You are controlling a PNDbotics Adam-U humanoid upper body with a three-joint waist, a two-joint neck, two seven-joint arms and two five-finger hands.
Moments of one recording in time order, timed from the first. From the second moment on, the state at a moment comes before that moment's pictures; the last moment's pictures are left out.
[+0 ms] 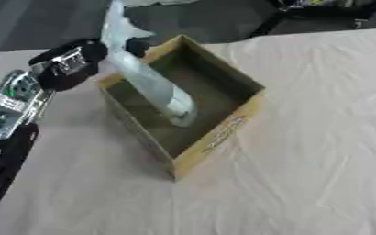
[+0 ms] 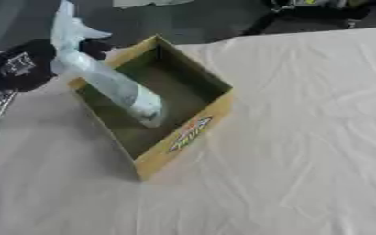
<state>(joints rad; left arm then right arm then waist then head) -0.81 0.64 -0.05 -1.41 0.27 -0.33 -0.78 0.42 -0.44 -0.31 -1.99 -0.17 -0.57 -0.46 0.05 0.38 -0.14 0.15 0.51</state>
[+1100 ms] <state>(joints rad) -0.66 0.72 0.01 -1.56 0.40 -0.34 -0.78 0.50 -0.42 -0.33 -1.99 -0.20 -0.59 -0.47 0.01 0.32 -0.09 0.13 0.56</state>
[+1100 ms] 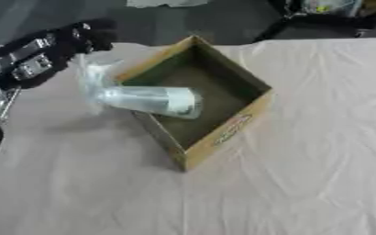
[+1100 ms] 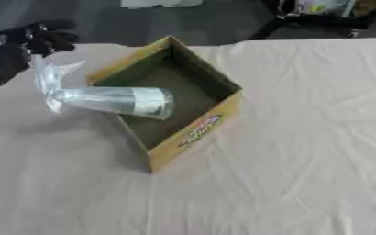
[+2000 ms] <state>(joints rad) -0.50 0.79 0.05 -1.75 0.52 -0.38 -0.66 0.55 -0.42 -0.36 -1.99 -0.25 -0.62 -0.48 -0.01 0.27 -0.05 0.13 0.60</state>
